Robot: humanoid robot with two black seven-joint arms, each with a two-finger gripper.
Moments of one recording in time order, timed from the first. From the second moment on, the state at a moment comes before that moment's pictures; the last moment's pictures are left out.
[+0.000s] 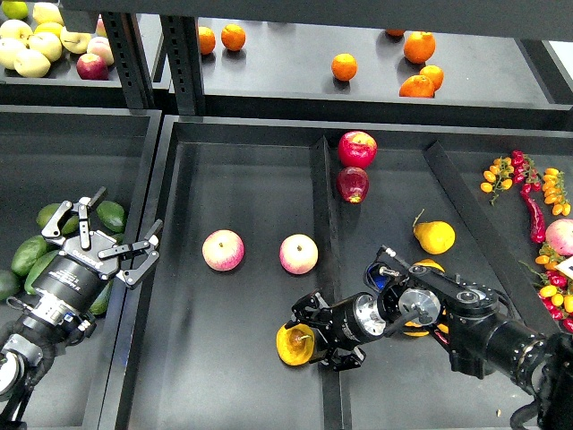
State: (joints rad) left arm 0.07 0.00 -1.57 -1.23 -0.02 -0.49 0.42; right arm 0.73 -0.01 0.26 0.53 -0.37 0.58 -0.49
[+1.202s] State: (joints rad) left arm 0.07 0.00 -1.57 -1.22 -0.02 -0.49 0.42; right arm 0.71 0.01 0.40 0.47 -0.30 0.58 -0.49
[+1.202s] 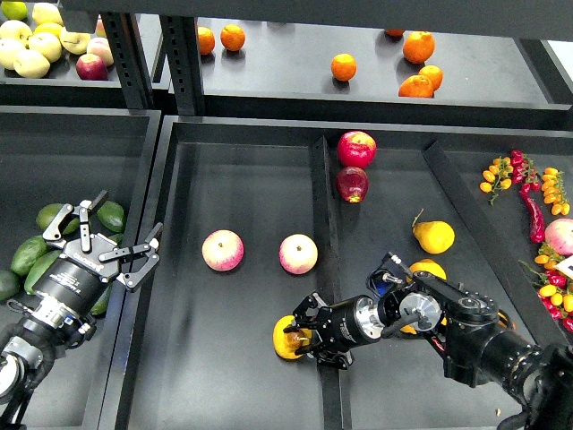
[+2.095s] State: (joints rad) left arm 0.07 0.00 -1.56 -1.23 -0.02 -0.49 0.41; right arm 0.84 -0.32 0.25 0.61 -0.08 0.58 -0.49
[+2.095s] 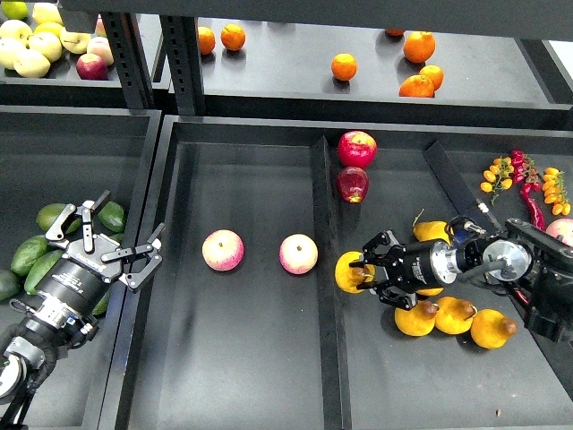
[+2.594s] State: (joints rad) left arm 0.07 0.00 -1.56 -1.27 -0.02 -0.47 0.40; right arm 0.75 -0.36 0.21 0.61 -0.07 0.58 -0.49
